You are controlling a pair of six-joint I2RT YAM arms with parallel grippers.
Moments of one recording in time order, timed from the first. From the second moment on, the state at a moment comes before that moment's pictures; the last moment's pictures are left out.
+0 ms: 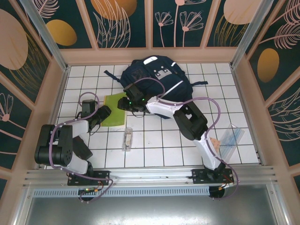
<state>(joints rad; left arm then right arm) -0.05 1.52 0.55 0.16 0.19 -0.77 0.88 2.23 1.69 -0.21 -0.15 0.87</state>
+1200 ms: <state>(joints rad) 0.05 1.47 0.61 0.30 0.41 -0.88 0.73 2.05 1.47 0.21 -0.61 0.98</state>
